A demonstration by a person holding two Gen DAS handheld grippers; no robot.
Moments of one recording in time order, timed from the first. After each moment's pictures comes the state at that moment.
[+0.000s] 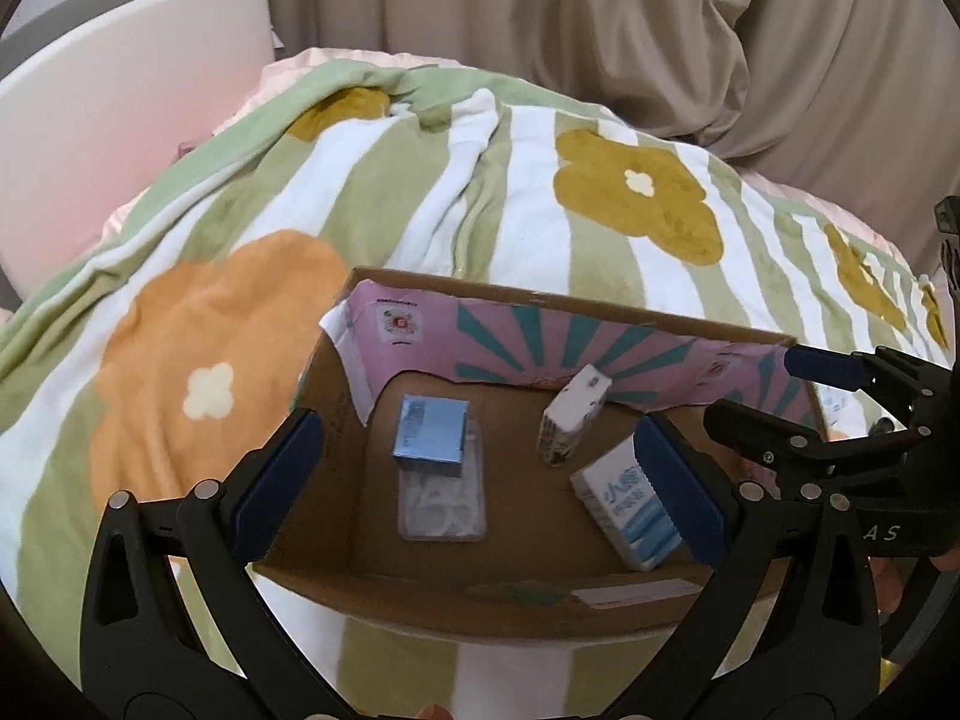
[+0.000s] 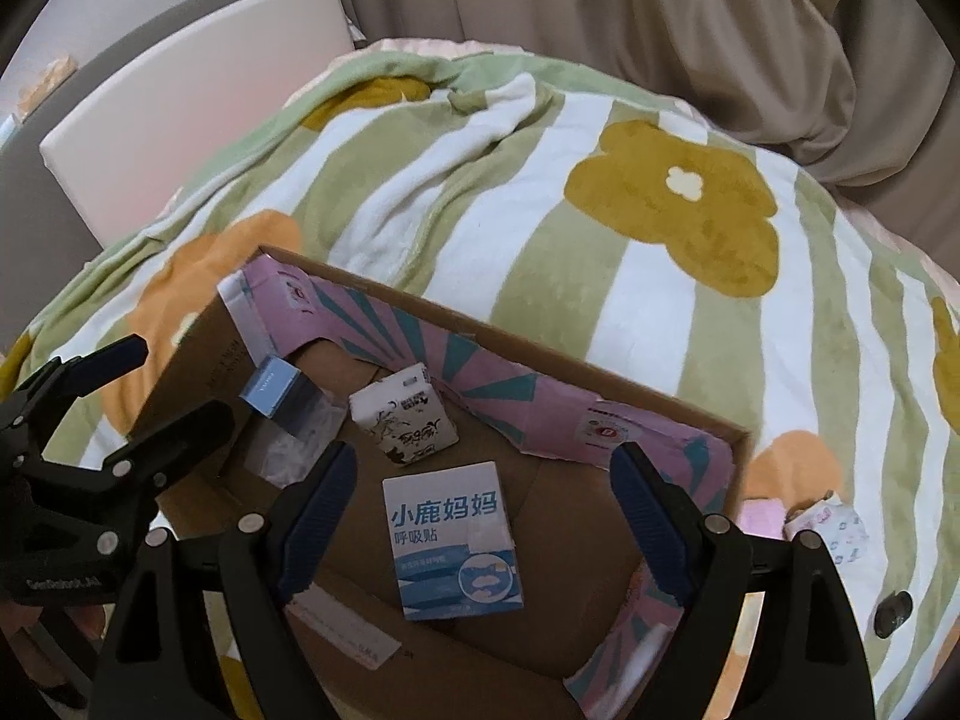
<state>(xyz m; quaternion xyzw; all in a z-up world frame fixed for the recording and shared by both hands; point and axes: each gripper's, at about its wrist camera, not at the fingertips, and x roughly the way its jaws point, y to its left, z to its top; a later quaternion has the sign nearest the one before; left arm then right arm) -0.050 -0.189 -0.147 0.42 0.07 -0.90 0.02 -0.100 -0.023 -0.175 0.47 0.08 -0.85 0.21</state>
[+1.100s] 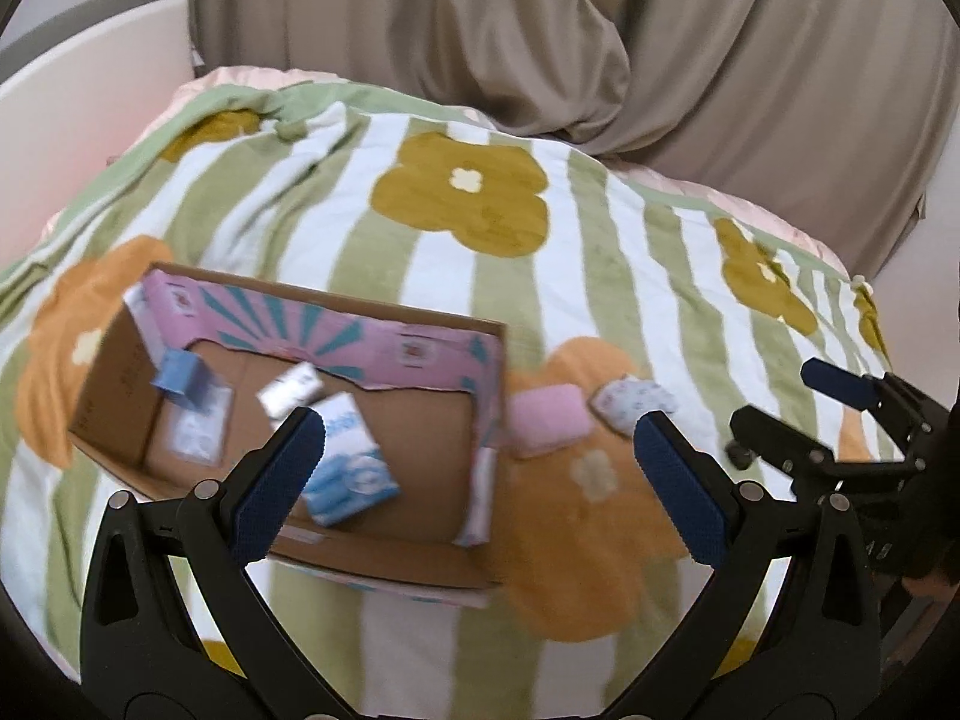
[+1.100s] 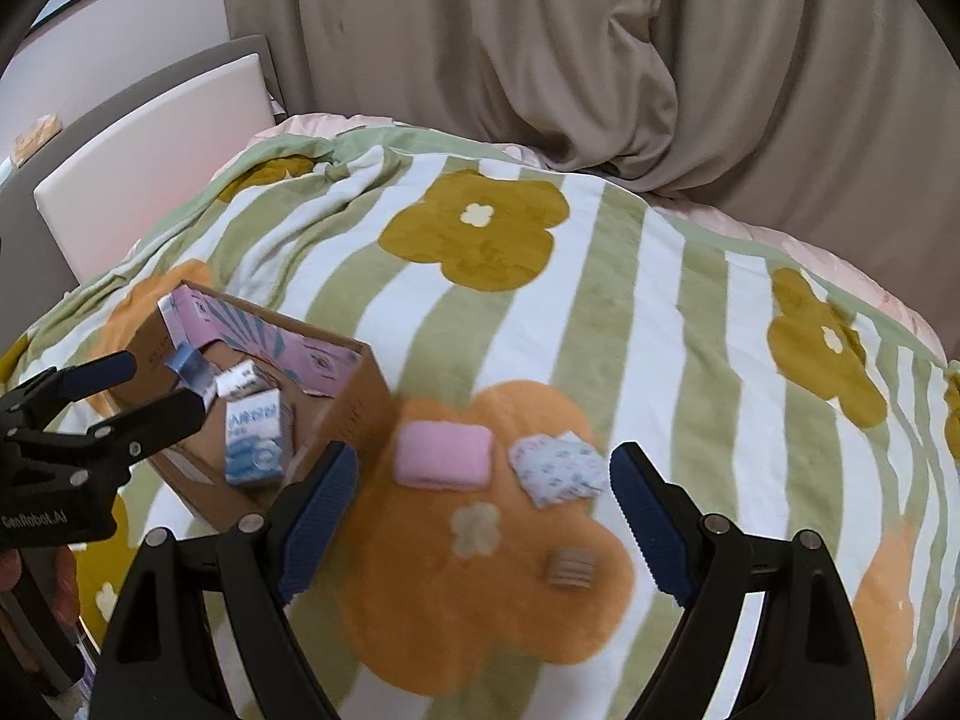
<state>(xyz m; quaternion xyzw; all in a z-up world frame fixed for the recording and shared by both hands) -0.028 0.007 -0.103 0.41 0.10 -0.90 -0.02 -0.047 0.187 -0.115 0.42 0.08 -0.89 0.15</state>
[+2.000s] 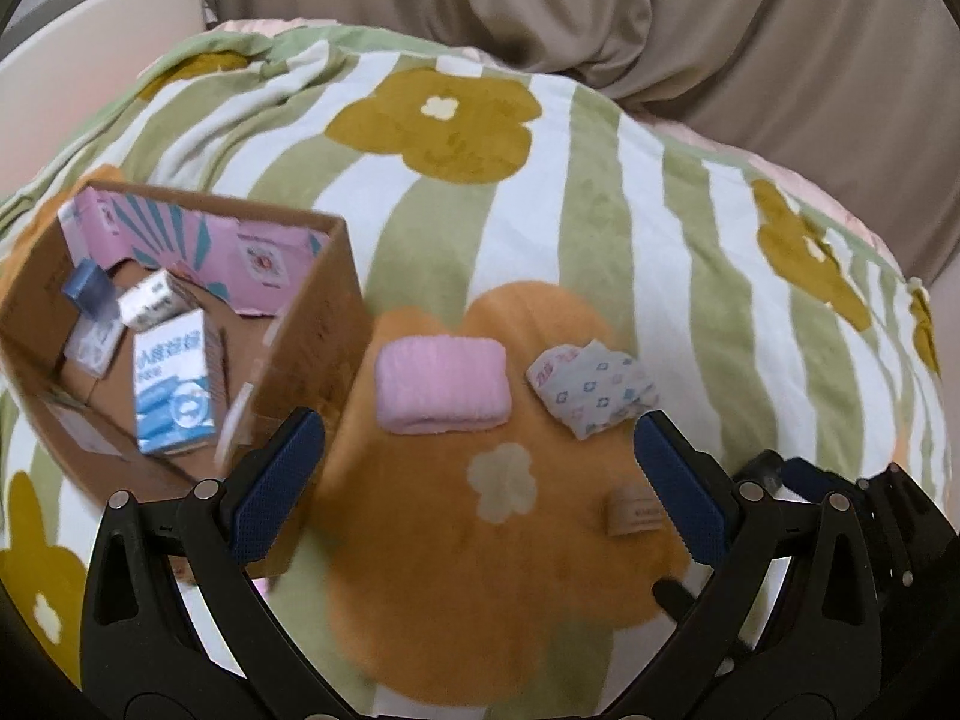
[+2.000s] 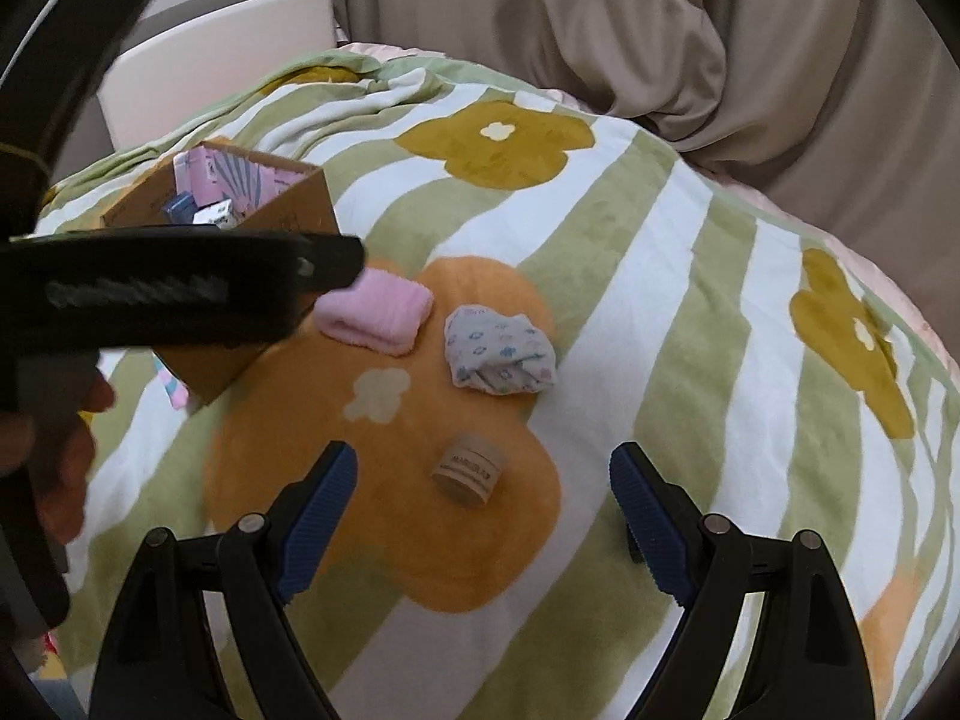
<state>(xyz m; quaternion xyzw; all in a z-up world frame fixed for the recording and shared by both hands) -0.070 0.127 -0.189 0.44 0.11 -0.89 0.05 -0.038 0.261 -0.210 0.42 0.16 -0.86 0.24</state>
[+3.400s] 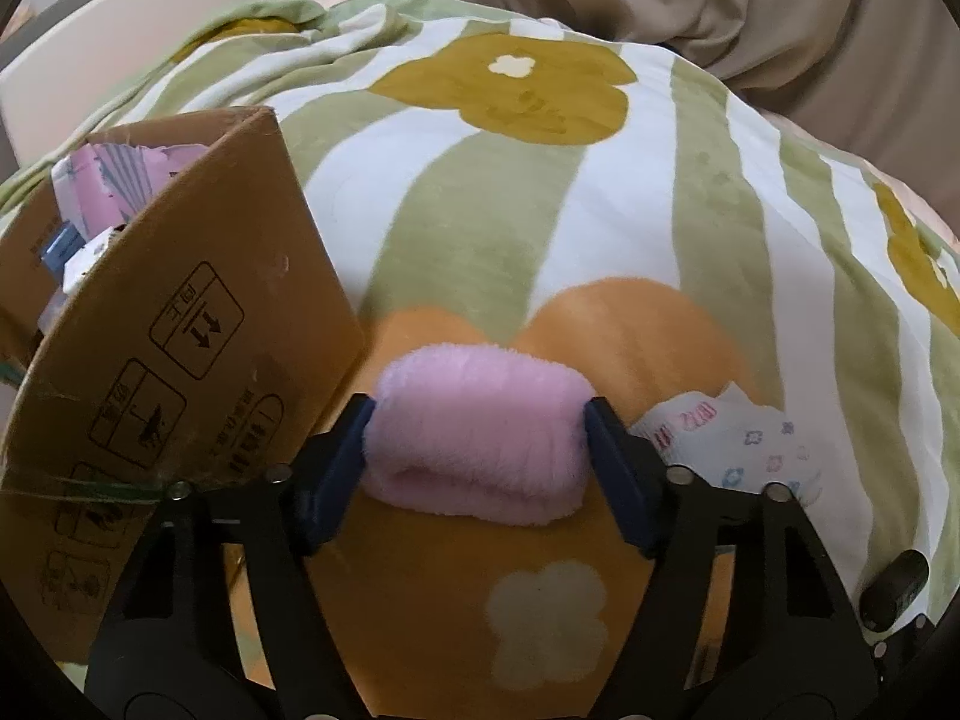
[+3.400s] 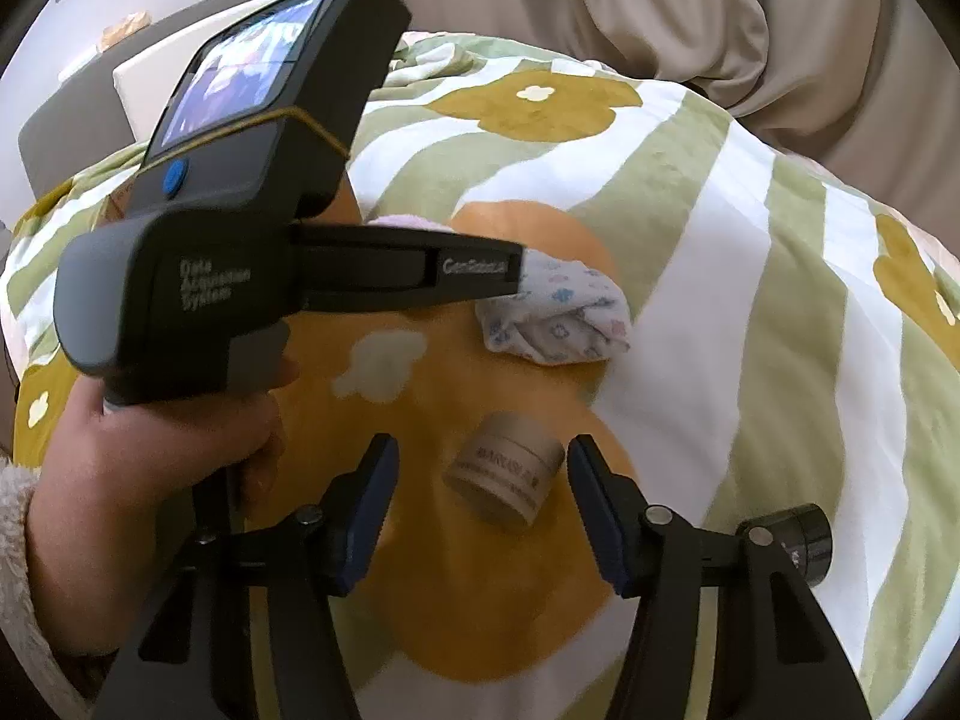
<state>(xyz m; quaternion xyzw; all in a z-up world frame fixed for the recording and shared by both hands) -0.132 0.128 -0.272 0.43 0.10 -0.88 0.16 -0.056 0.252 -0.271 0.42 0.12 -0.85 0.29</state>
